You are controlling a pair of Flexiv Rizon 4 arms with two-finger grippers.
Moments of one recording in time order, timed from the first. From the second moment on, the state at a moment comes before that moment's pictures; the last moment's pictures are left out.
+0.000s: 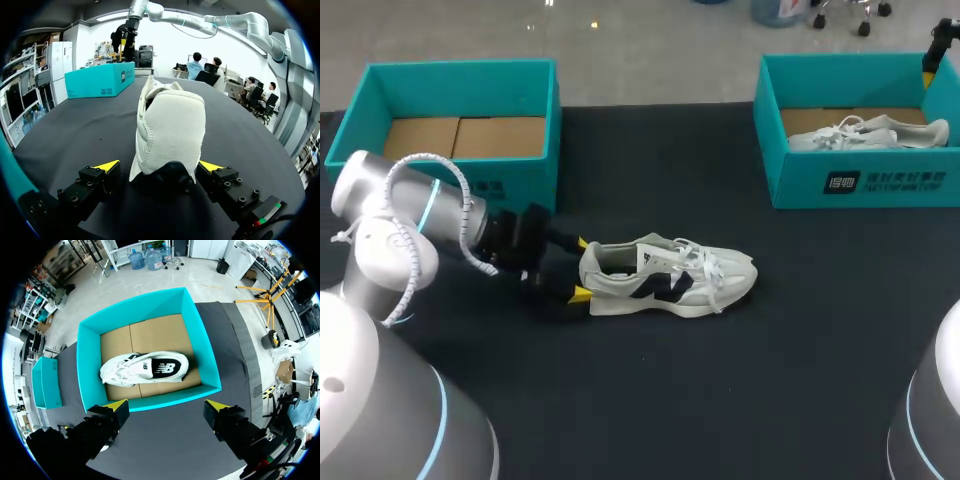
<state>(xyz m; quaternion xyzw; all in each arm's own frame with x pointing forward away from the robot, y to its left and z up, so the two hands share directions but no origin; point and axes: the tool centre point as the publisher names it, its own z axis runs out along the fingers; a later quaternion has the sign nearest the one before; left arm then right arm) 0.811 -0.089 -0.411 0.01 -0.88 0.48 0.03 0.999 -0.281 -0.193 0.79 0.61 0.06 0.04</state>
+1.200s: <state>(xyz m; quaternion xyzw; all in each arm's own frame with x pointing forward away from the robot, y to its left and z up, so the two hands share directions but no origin) 0.807 -0.116 -0.428 0.00 -0.87 0.48 0.06 0.999 -0.281 -0.193 0.79 0.61 0.06 0.04</state>
